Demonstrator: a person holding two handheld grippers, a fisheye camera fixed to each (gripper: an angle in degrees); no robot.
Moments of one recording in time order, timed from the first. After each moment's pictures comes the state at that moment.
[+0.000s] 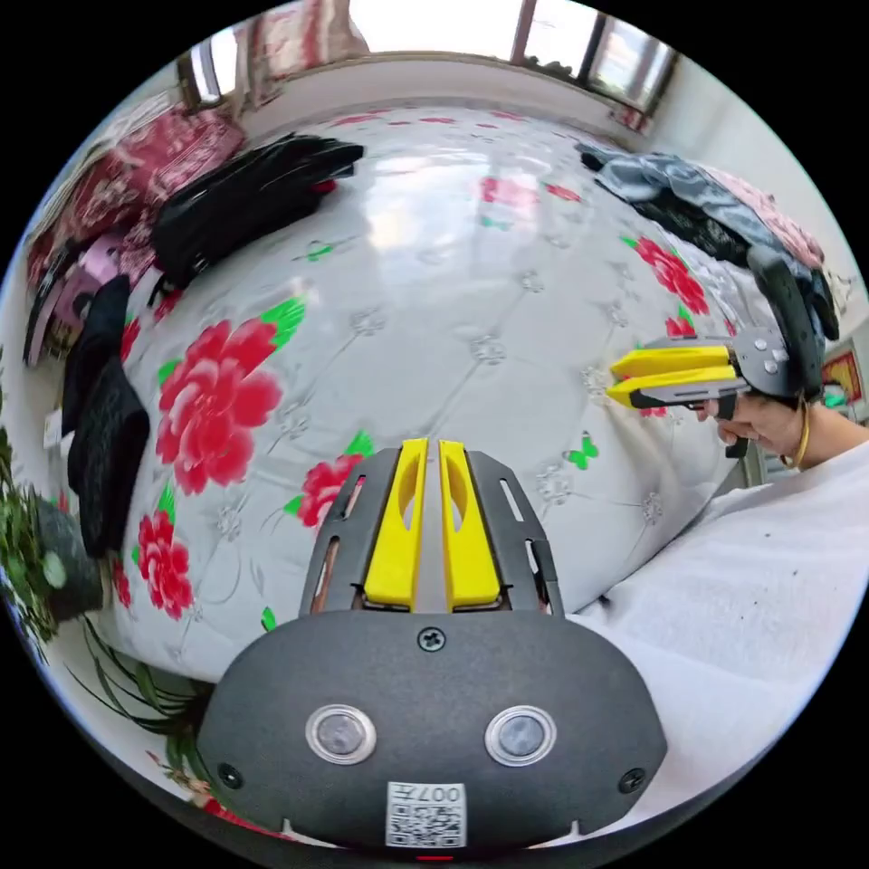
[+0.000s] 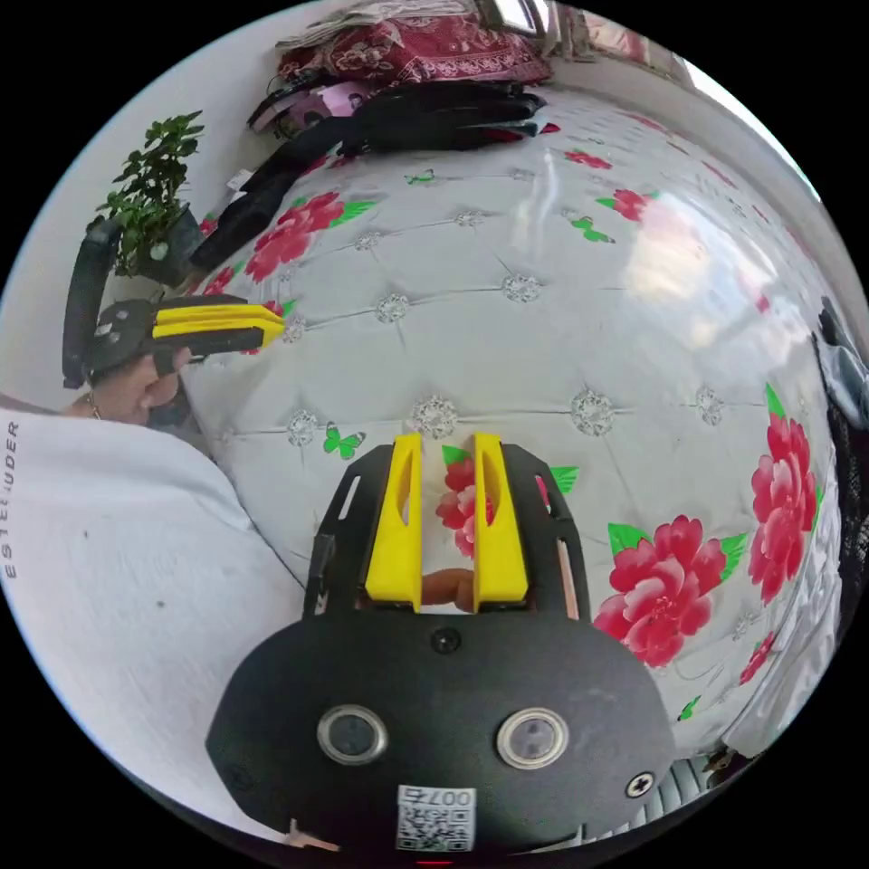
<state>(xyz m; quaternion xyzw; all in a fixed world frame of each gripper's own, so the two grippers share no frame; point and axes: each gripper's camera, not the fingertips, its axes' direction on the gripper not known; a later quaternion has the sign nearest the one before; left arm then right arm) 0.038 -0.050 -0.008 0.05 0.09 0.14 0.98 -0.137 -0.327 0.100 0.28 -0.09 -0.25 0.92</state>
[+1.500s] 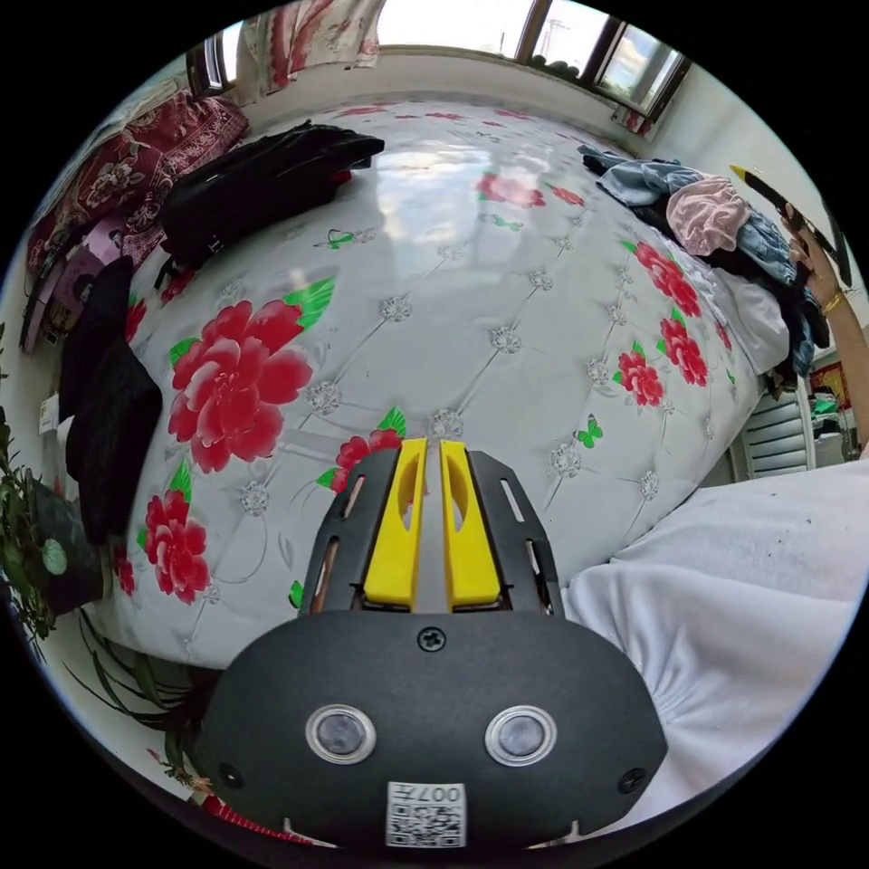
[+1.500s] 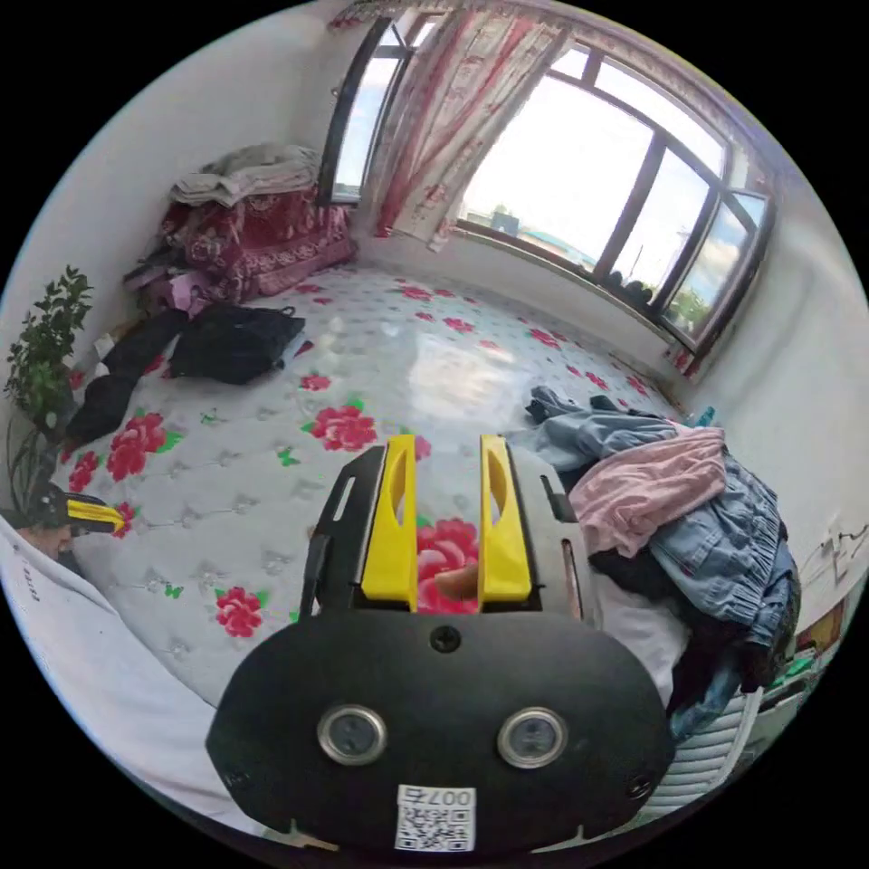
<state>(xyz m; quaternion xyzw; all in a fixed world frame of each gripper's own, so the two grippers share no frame) -0.030 -0.052 -0.022 0.04 0.10 0.11 0.99 0.131 -0.143 -0.345 0.58 0.14 -0.01 0.81</state>
